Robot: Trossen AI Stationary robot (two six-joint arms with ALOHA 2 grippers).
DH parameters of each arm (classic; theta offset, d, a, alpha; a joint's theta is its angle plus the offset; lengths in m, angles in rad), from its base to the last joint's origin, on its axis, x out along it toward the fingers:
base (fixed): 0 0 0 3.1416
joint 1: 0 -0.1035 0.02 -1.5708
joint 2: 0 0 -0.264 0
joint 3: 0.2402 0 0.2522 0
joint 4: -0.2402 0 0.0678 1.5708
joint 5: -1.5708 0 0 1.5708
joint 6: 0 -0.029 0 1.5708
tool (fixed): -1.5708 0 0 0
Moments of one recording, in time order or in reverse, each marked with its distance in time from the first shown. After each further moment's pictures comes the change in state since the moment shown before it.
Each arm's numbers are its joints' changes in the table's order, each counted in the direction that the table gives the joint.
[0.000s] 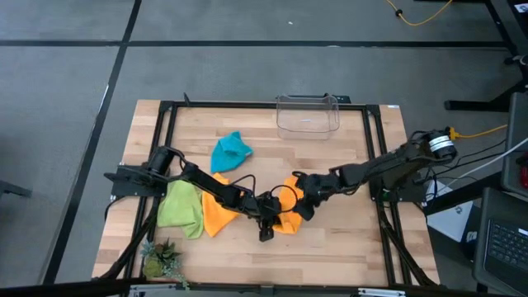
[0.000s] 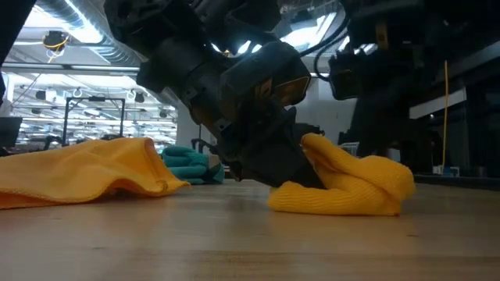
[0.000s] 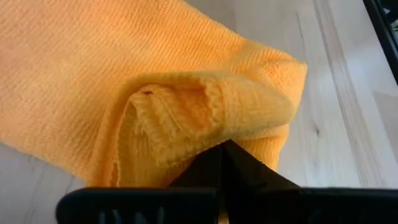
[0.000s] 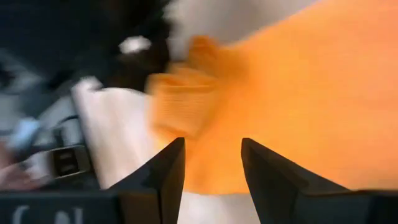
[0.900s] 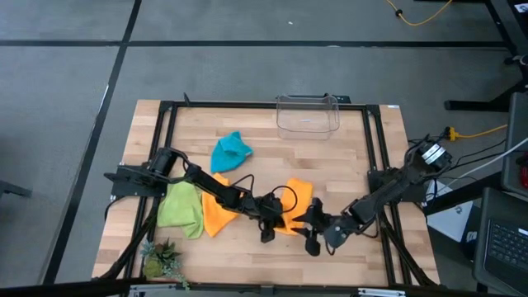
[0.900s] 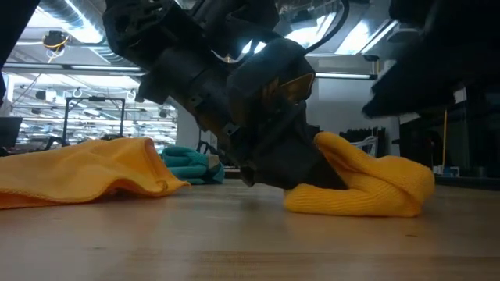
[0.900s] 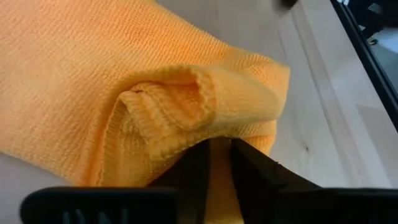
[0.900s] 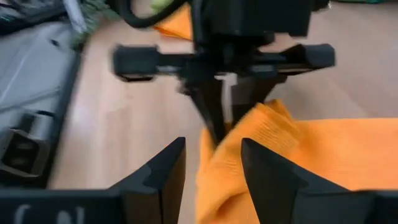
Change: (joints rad) left arm -0.012 -0.010 -0.004 0.159 0.003 -0.035; right arm -0.462 -0.140 0.010 0.306 0.778 0.249
